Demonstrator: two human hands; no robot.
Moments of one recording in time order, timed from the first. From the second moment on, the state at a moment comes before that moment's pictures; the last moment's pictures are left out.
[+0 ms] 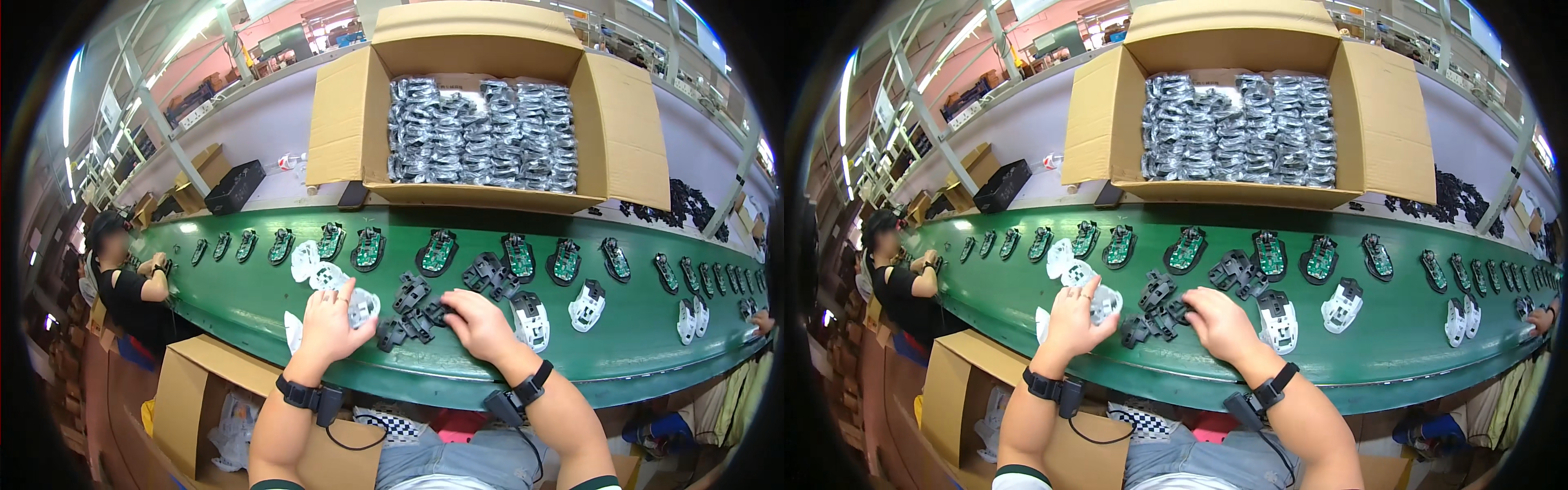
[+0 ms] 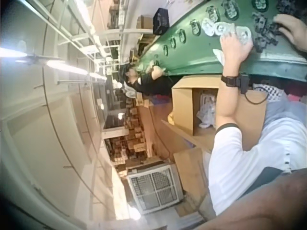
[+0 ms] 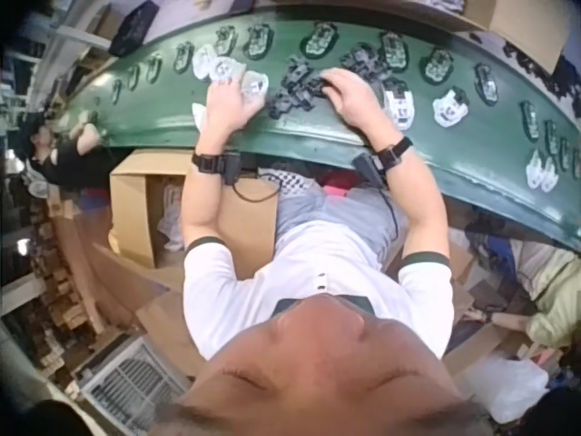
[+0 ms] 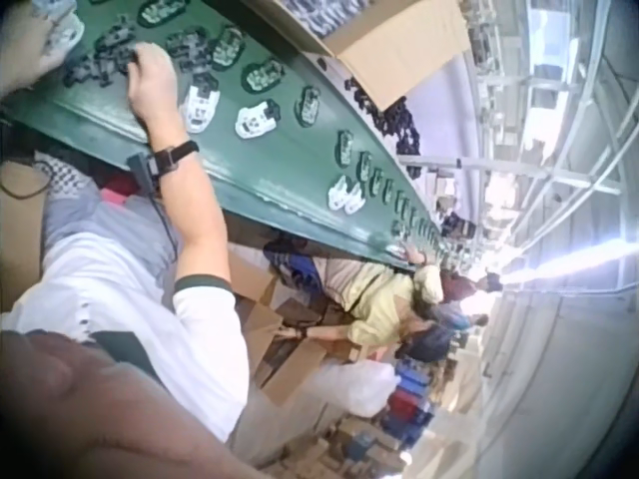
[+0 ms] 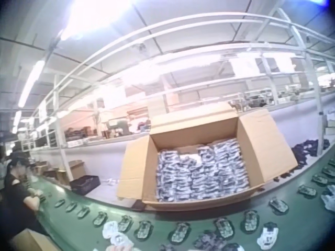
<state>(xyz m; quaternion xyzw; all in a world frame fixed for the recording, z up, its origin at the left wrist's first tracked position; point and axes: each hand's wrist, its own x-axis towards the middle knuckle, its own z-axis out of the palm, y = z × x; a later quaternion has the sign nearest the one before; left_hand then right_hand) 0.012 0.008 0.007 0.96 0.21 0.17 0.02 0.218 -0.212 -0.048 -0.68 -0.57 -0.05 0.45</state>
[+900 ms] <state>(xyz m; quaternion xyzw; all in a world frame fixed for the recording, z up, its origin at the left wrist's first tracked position) 0.007 0.001 0.007 0.86 0.16 0.20 0.44 0.208 -0.223 -0.012 -0.74 -0.48 -0.07 0.47</state>
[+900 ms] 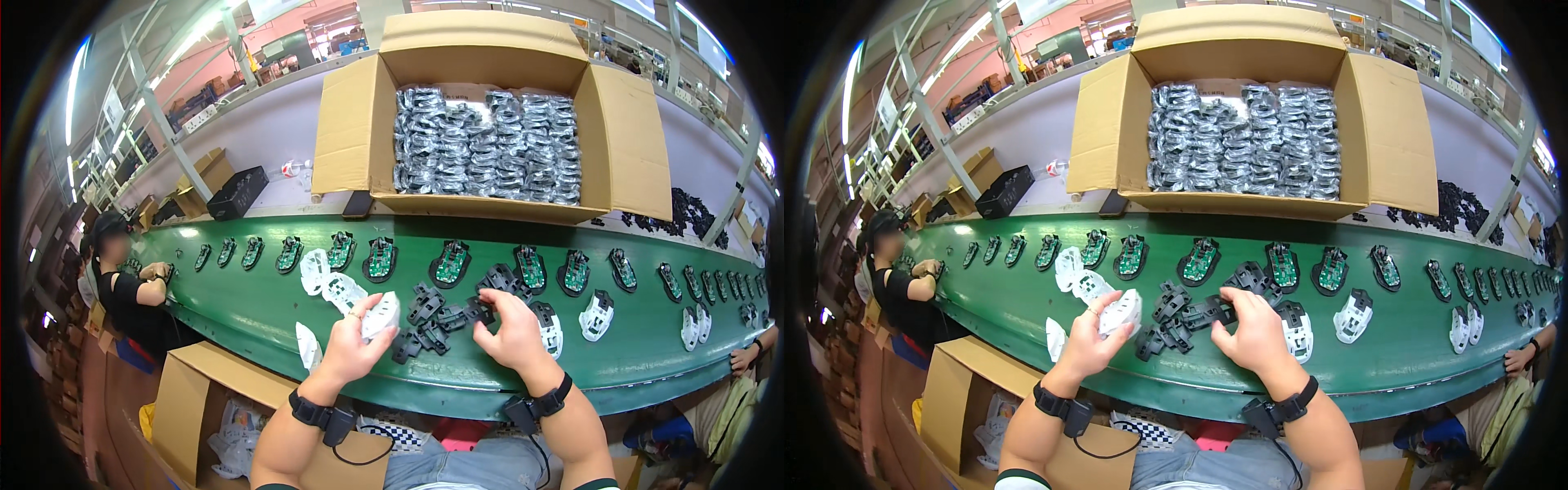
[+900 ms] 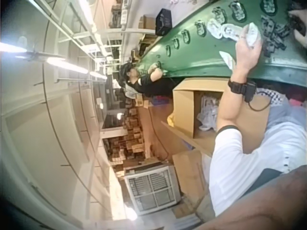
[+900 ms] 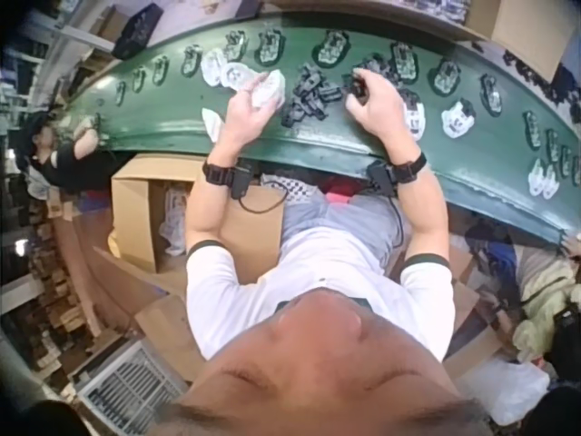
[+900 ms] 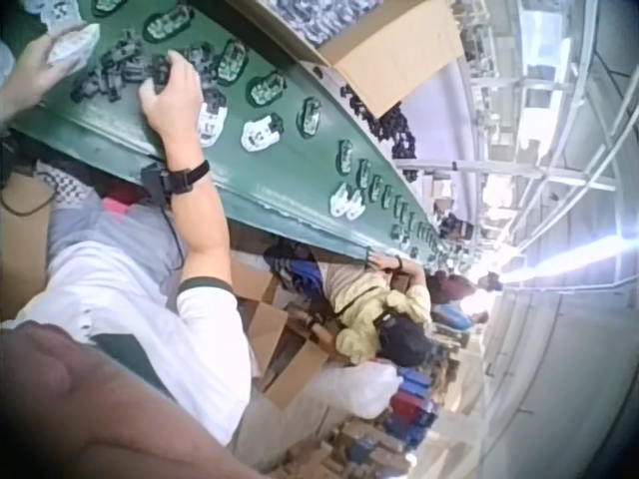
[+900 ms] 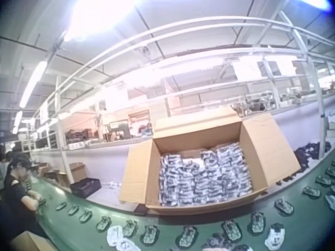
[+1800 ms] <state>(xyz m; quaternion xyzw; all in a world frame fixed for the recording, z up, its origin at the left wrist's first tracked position) 0.012 -0.037 0.006 0.76 -0.04 0.13 0.63 0.178 -0.198 -0.039 -0.50 -0.45 0.38 0.64</state>
